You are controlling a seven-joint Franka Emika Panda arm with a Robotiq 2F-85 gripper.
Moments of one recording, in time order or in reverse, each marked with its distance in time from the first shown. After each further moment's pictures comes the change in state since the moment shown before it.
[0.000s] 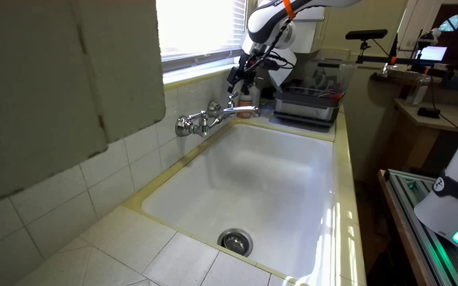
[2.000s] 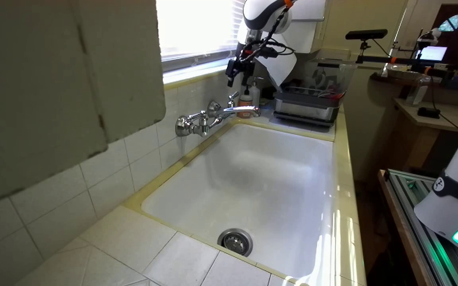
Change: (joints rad) arm 0.041 0.010 -0.026 0.138 -0.115 -0.230 0.128
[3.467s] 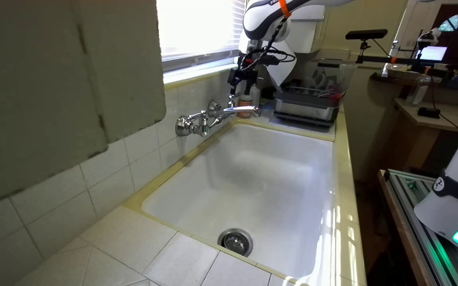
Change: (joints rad) arm -0.008 0.034 -0.009 -0.017 -0.011 -0.004 0.062
